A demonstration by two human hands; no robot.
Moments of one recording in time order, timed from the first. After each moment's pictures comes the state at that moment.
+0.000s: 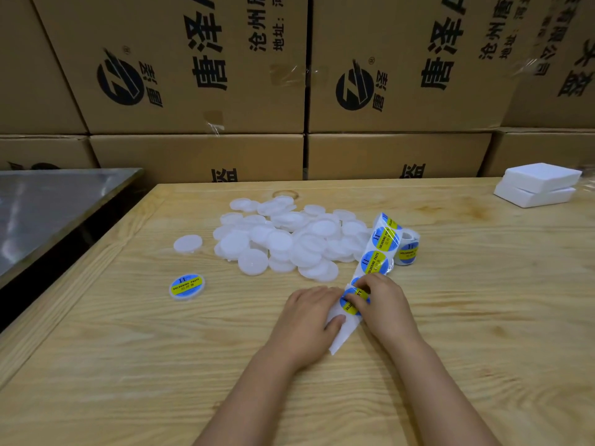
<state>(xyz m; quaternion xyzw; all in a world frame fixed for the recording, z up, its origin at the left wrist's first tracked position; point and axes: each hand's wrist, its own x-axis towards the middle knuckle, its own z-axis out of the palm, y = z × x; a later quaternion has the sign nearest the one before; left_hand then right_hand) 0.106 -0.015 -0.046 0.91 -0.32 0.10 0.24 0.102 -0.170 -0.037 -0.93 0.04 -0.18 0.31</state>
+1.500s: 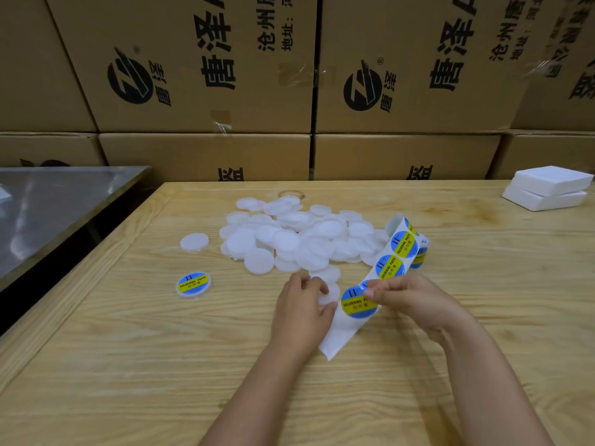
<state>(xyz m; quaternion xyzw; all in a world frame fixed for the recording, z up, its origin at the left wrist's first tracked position) 0.107 -0.013 -0.044 0.92 -0.14 0.13 0.33 0.078 -0.197 0.015 -0.79 0.04 0.09 0.60</state>
